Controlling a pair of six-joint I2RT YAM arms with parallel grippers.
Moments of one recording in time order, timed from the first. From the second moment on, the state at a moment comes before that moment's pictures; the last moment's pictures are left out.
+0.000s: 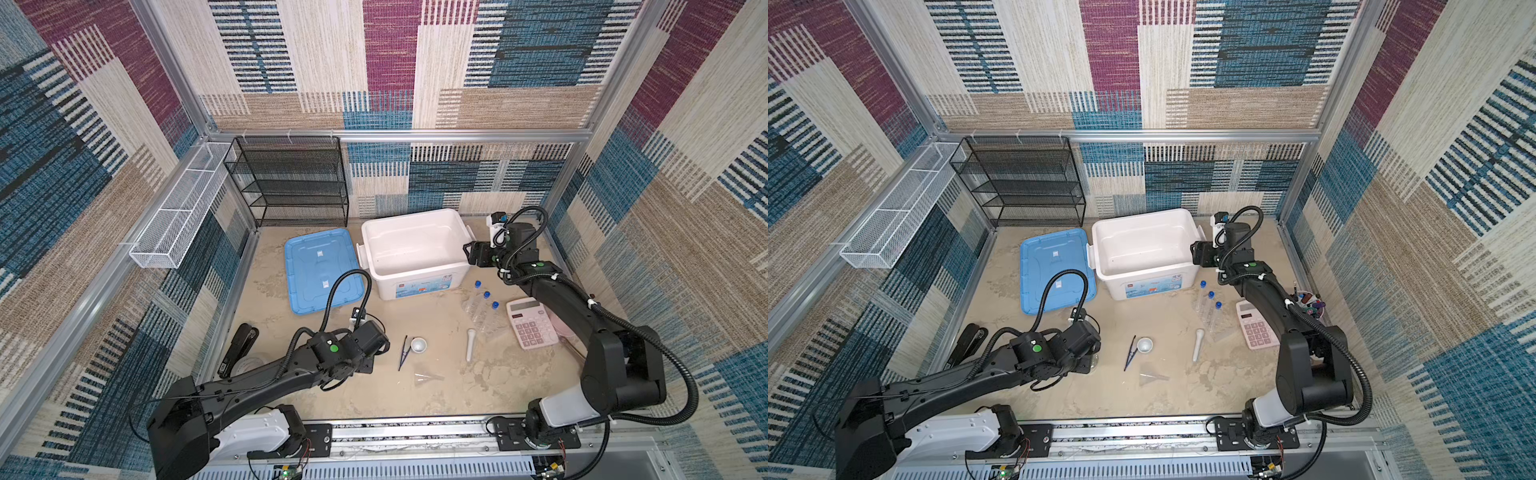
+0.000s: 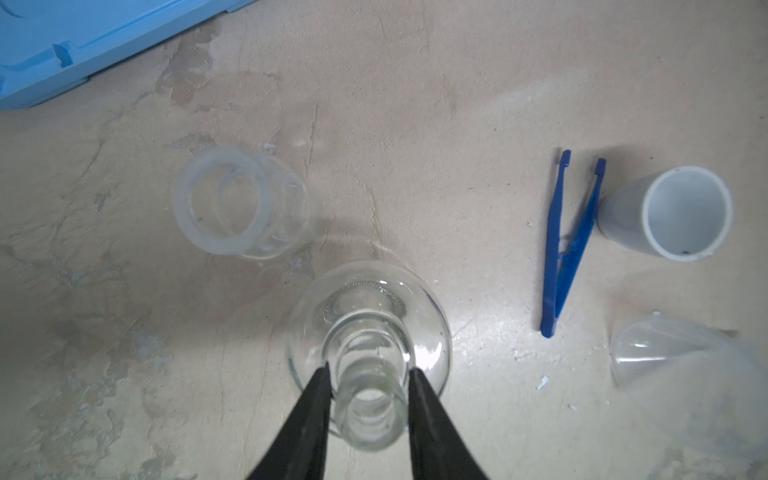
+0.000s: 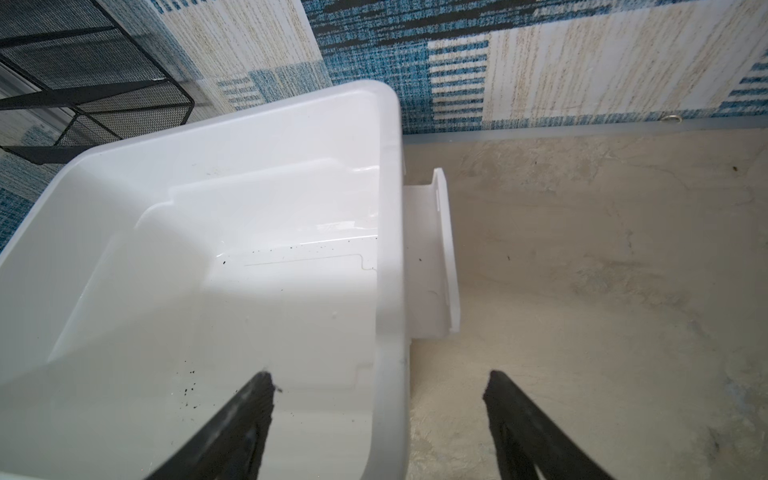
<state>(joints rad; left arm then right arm) -0.97 1.16 0.76 -0.80 -0.34 -0.76 0.14 1.50 1.10 -0.16 -0.20 0.17</state>
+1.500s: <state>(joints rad) -0.97 1.17 0.86 -0.86 -0.38 -0.75 0.14 1.50 1.07 -0.15 -0.21 0.17</state>
